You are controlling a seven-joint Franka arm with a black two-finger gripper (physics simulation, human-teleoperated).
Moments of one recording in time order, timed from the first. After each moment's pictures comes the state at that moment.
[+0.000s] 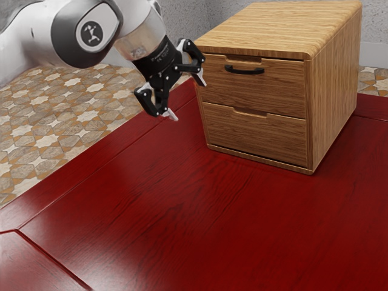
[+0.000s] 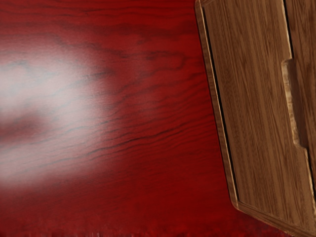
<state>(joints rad) -0.11 0.05 0.09 -1.38 -0.08 1.82 -1.41</state>
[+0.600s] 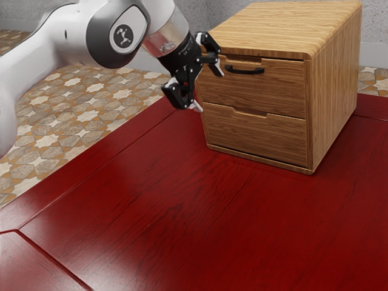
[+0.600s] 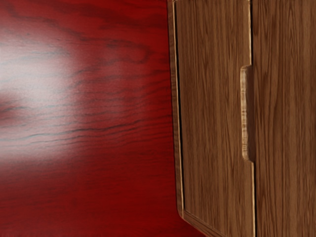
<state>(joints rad) -0.11 0.19 0.08 -1.25 -0.08 1.89 -1.57</state>
